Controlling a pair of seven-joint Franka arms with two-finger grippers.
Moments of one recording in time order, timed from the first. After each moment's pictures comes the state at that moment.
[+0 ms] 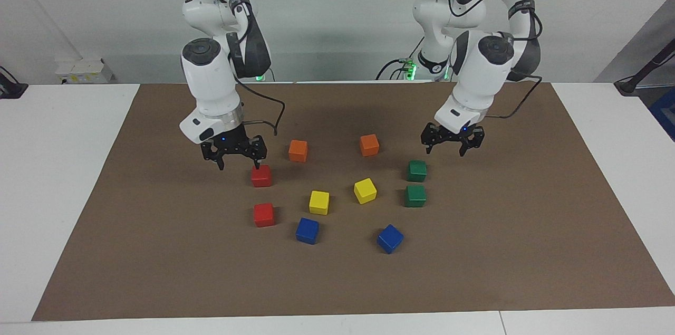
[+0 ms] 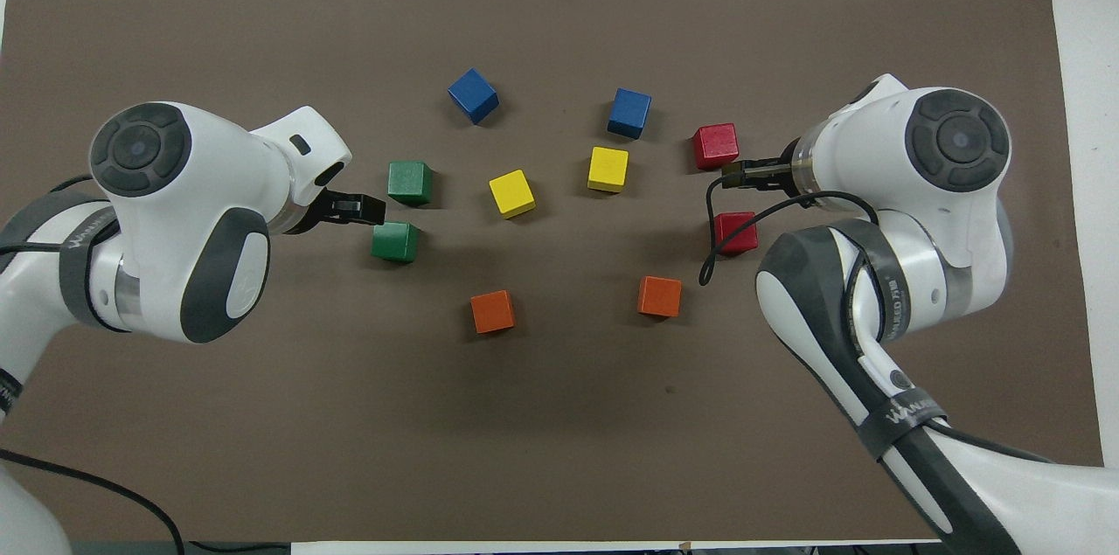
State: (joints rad) left arm -0.25 0.14 -0.05 -2.01 -0.02 2.20 -0.12; right arm 0.25 0.16 0.00 -1.97 -0.04 2.28 0.26
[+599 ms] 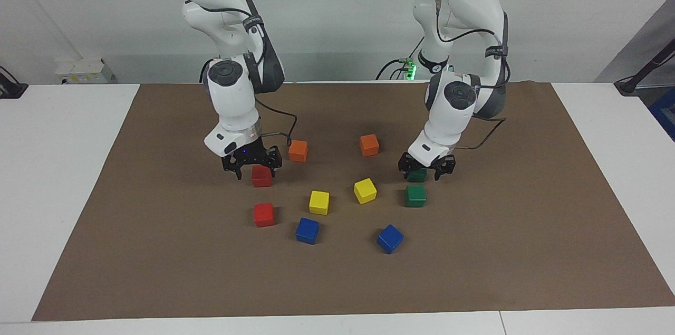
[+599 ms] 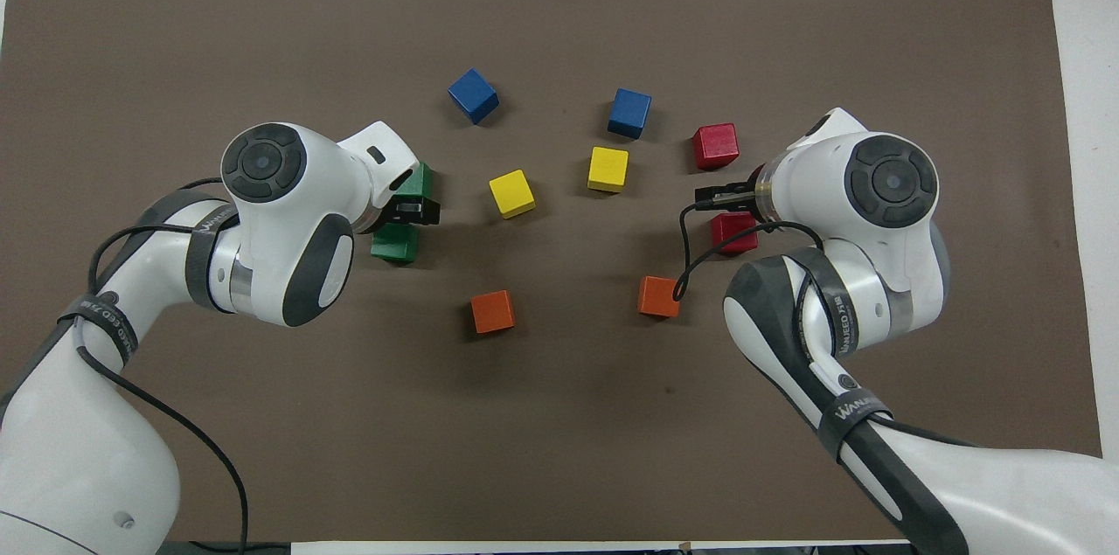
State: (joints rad) left arm -0.32 0.28 -0.05 -2.01 -0.02 2.34 -0.21; right arm 0.27 0.18 -0.01 -2.08 -0.04 2.43 0.26
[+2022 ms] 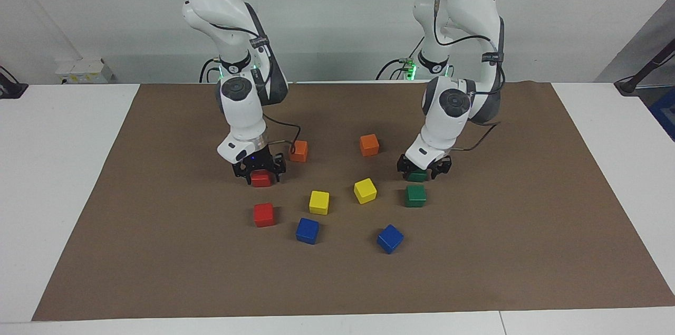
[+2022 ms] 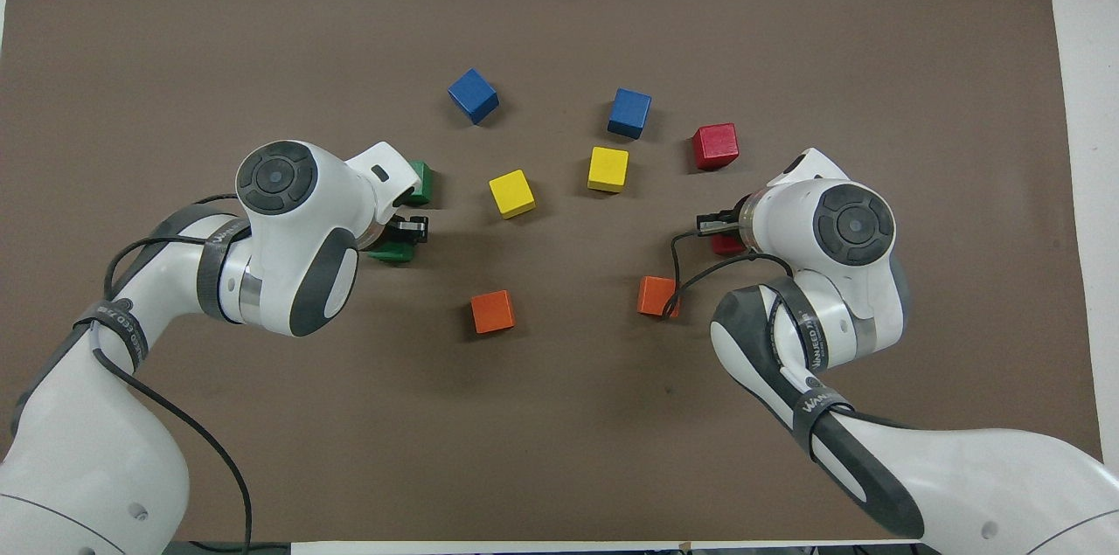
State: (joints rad) left arm -0.32 0.28 -0.05 -2.06 -0.02 2.35 -0.22; right arm 0.27 0.24 -0.01 -2.18 -0.04 2.58 0.26
